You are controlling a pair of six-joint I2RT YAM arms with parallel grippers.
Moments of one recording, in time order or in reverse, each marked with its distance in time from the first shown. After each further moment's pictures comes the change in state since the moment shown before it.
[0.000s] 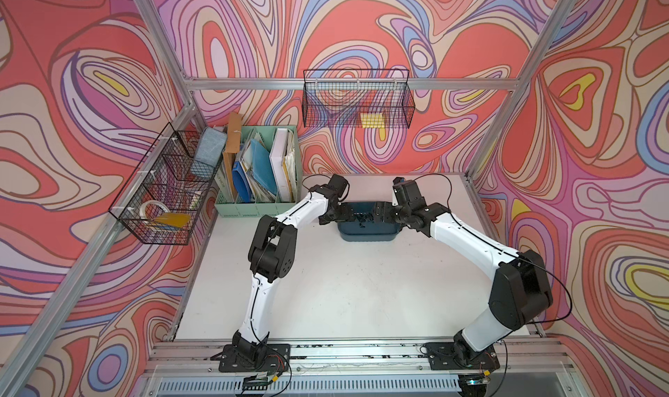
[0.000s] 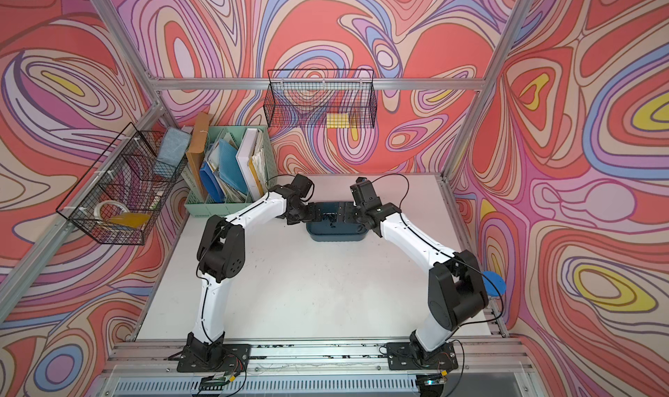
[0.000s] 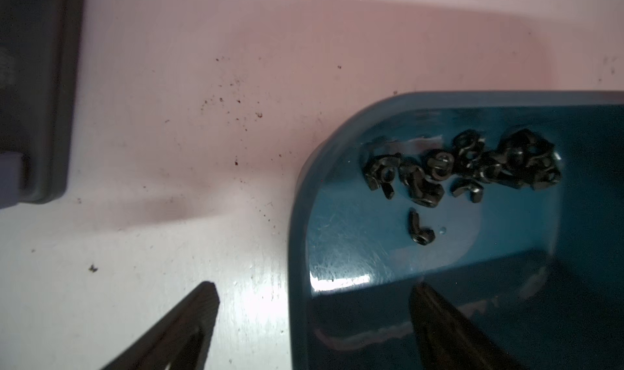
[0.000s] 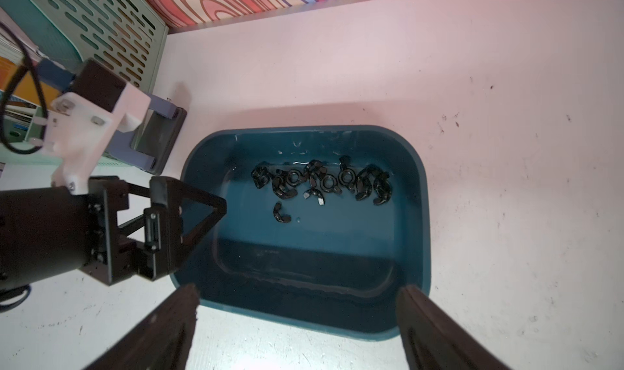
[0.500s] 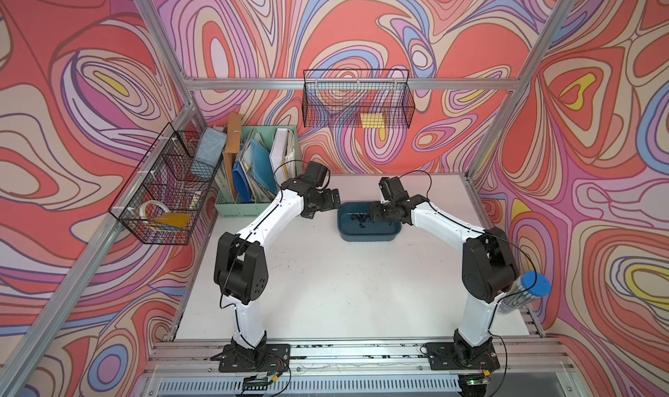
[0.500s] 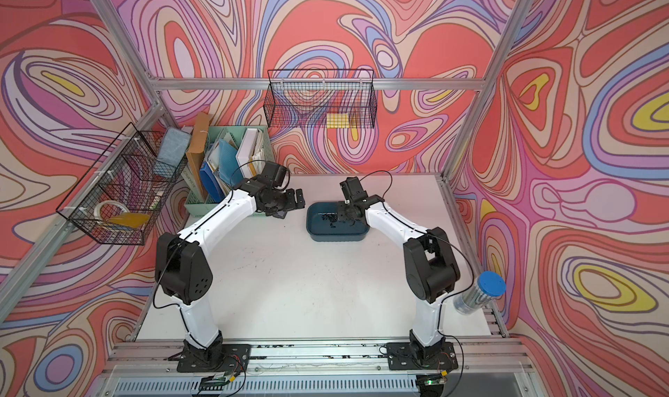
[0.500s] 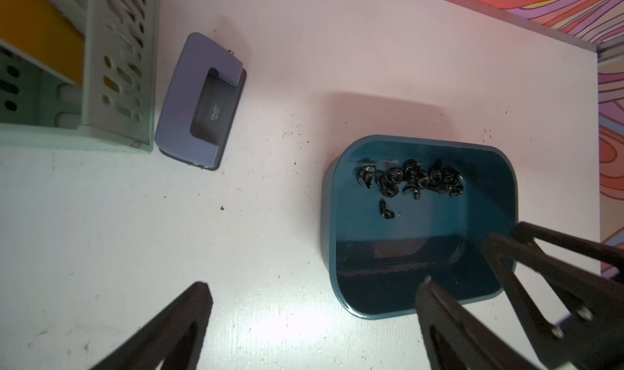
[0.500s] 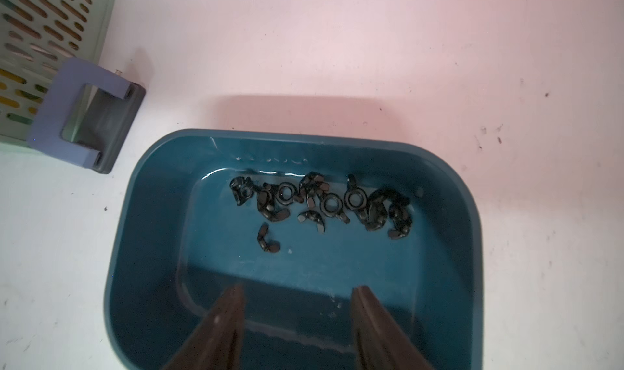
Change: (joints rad) left arm 0.072 -0.334 -0.177 -0.005 -0.034 -0.032; right arm -0.003 0.261 0.176 -0.028 0.006 -0.068
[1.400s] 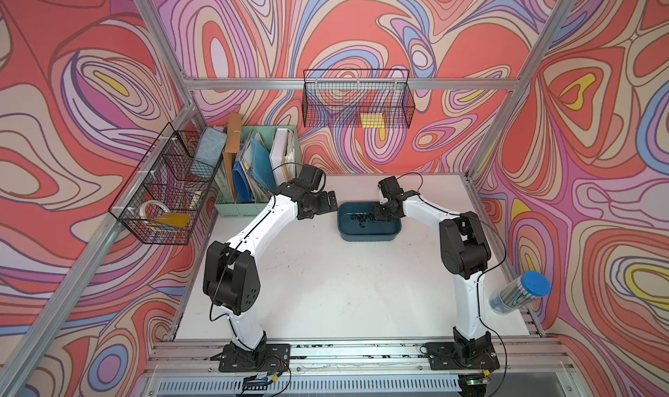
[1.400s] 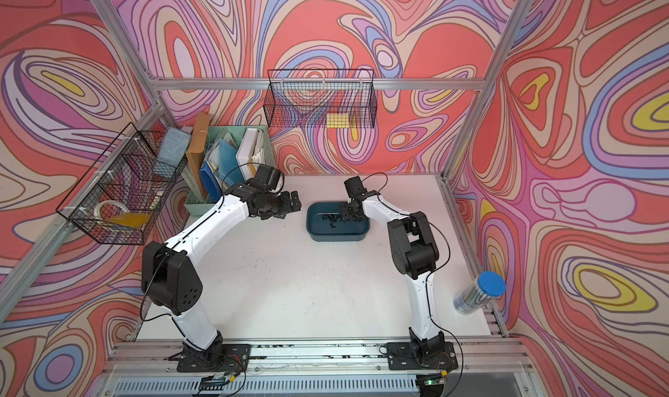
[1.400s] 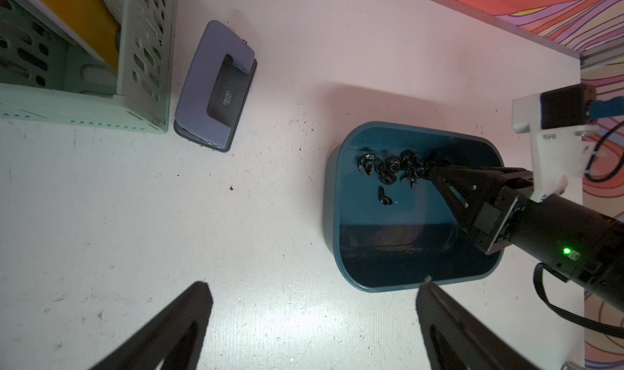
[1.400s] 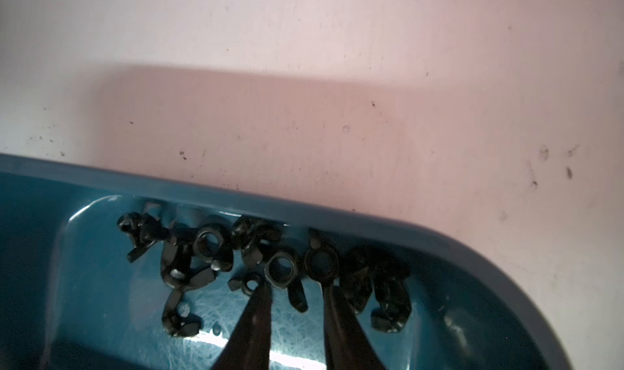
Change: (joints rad) left arm 0.005 -0.086 -0.079 0.013 0.001 -0.020; right arm -0.088 0.265 0.171 -0.045 -0.070 -0.108
